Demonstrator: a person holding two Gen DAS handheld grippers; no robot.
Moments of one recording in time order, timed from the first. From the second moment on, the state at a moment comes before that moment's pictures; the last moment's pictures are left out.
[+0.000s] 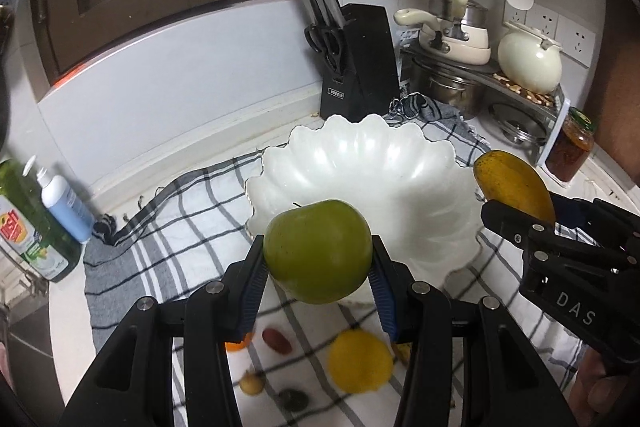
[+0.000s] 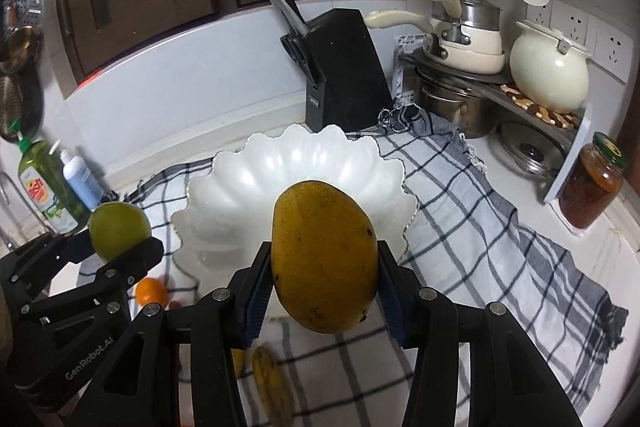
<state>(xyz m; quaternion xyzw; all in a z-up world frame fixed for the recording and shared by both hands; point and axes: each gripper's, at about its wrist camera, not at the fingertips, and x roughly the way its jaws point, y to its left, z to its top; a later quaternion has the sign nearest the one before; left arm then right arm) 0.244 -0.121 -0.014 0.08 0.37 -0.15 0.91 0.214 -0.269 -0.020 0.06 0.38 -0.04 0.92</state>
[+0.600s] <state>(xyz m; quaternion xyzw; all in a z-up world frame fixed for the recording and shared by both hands) 0.313 -0.130 -0.058 0.08 0.41 -0.11 0.90 0.282 -0.293 -0.068 0.06 0.43 -0.08 0.90</state>
